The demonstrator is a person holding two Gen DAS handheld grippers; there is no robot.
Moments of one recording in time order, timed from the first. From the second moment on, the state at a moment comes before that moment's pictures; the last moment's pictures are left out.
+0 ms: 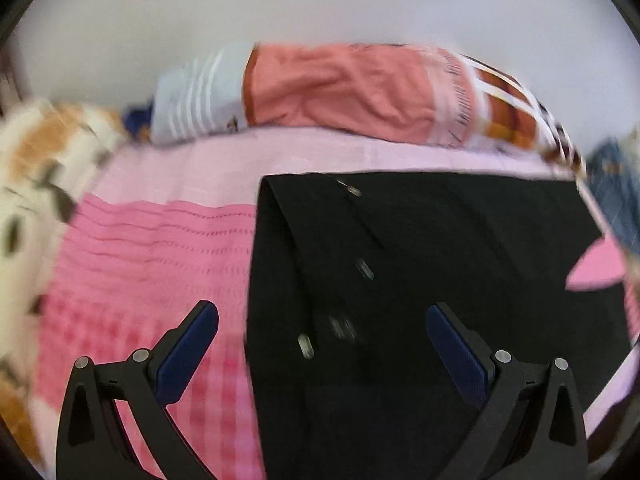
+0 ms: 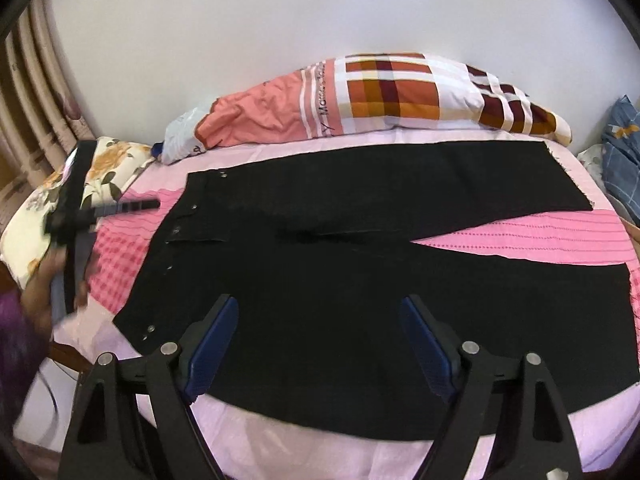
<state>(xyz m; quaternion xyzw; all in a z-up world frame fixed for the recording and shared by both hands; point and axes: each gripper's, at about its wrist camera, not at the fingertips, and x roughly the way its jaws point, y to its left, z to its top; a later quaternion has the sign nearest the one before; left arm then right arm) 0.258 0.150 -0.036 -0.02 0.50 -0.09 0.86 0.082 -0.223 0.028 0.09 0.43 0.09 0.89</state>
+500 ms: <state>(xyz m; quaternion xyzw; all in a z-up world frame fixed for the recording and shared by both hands) 0.406 0.181 -0.099 -0.04 0.54 -0.16 0.83 0.117 -0.244 -0.016 0.11 0.48 0.06 0.87</state>
